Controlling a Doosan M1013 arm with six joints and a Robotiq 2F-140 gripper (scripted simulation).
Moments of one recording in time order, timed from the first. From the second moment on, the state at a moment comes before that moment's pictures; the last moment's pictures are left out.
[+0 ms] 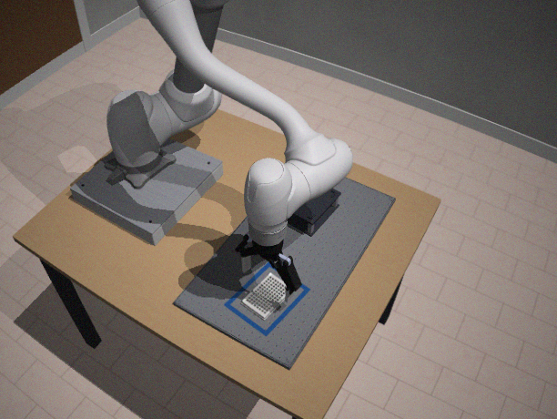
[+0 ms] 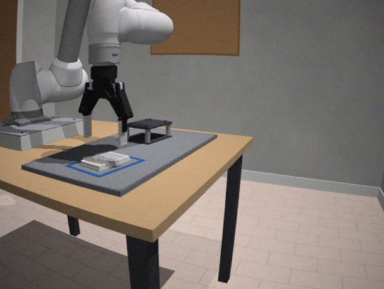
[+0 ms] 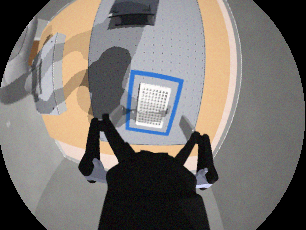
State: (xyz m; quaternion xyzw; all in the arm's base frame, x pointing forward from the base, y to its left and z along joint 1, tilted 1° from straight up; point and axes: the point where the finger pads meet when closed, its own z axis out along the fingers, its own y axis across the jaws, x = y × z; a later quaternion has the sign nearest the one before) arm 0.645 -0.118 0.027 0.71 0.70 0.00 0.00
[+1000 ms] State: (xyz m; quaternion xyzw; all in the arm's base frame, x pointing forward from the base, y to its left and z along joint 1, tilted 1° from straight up) arm 0.645 -0.118 -0.018 0.71 0.70 0.00 0.00
